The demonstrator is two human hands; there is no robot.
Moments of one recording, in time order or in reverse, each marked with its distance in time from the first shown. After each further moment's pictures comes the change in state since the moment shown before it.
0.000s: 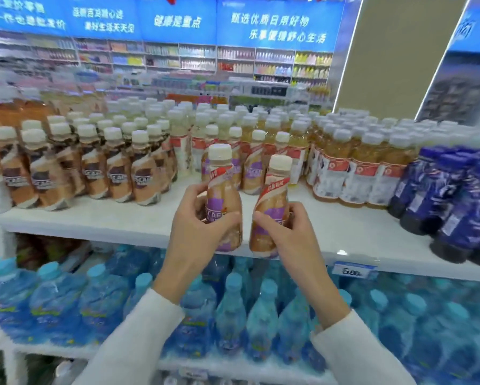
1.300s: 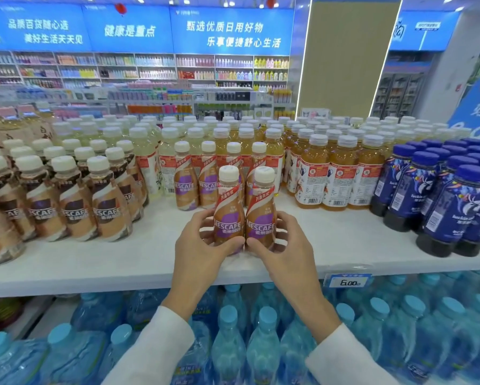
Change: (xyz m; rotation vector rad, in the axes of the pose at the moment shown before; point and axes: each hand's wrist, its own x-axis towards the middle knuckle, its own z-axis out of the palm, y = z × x) left_hand 0.047 -0.052 0.028 0.181 -0.116 -0.013; right_hand 0.038 0.047 -0.003 -0.288 0.203 -0.168
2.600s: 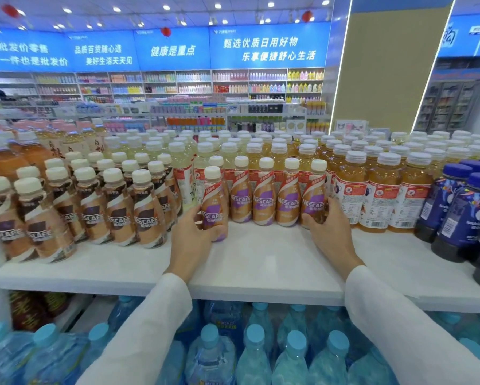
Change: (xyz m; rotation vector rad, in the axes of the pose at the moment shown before) left_hand 0.068 -0.023 -0.054 0.158 0.131 -0.064; right_hand 0.138 0.060 -0.004 -0.182 0.062 -0.002
